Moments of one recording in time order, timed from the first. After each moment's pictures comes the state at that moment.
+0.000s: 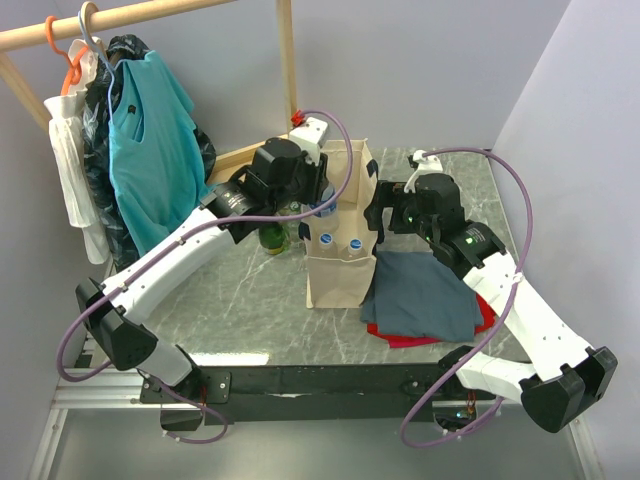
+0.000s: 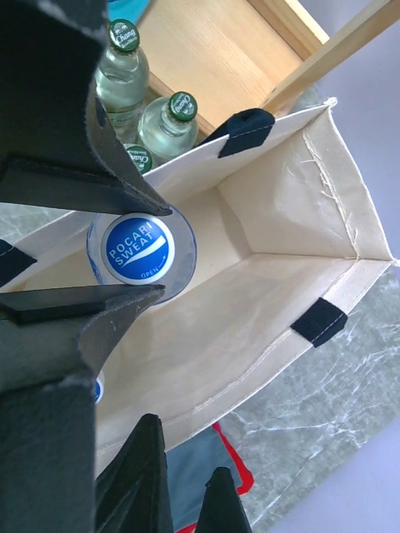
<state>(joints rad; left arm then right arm) -0.78 1.51 1.62 -0.47 -0.19 -0.18 0.49 1.11 1.16 -0.54 0.11 0.39</state>
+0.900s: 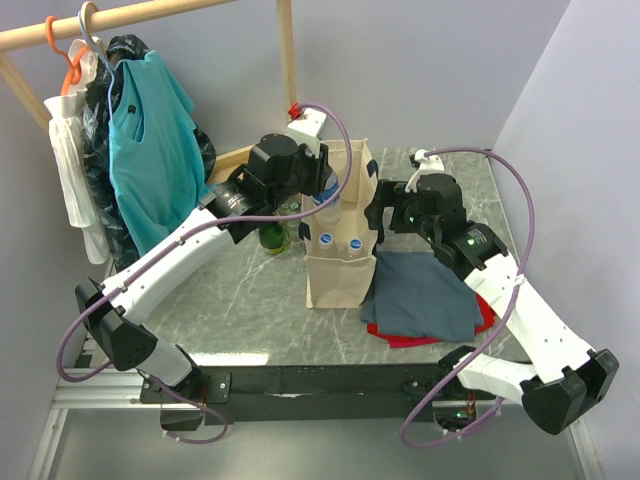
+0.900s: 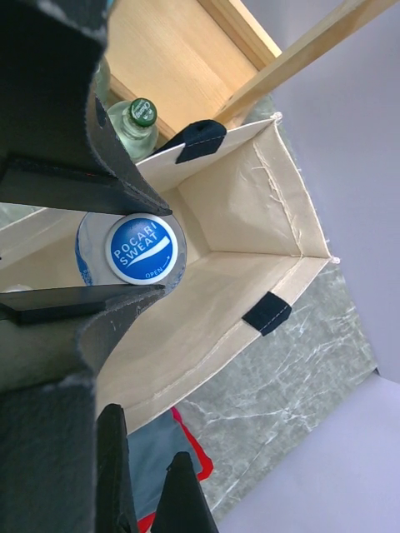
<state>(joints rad) -0.78 1.50 1.62 -0.36 -0.20 -0.15 0.49 1.10 1.16 -0.53 0.11 0.39</state>
